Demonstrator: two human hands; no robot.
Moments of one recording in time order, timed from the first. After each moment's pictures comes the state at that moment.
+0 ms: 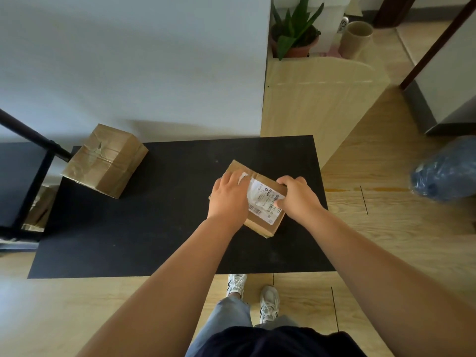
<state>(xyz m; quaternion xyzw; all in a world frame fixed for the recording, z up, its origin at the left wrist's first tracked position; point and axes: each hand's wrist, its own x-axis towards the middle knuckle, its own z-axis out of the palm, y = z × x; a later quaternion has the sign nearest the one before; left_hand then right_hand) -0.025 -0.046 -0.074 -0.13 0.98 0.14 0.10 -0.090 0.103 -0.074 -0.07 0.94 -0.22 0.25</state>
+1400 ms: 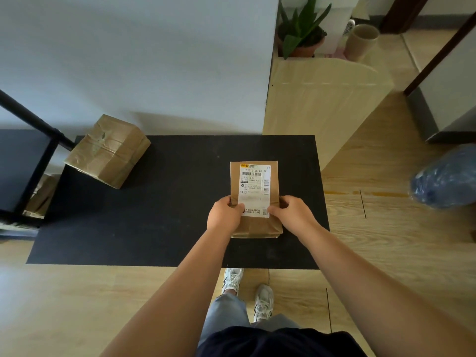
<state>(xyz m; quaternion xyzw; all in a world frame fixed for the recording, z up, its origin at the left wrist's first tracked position) 0.006 -0.032 -0.088 -0.43 0.74 0.50 0.14 -0.060 0.112 -0.093 0.02 0.87 -0.37 0.33</state>
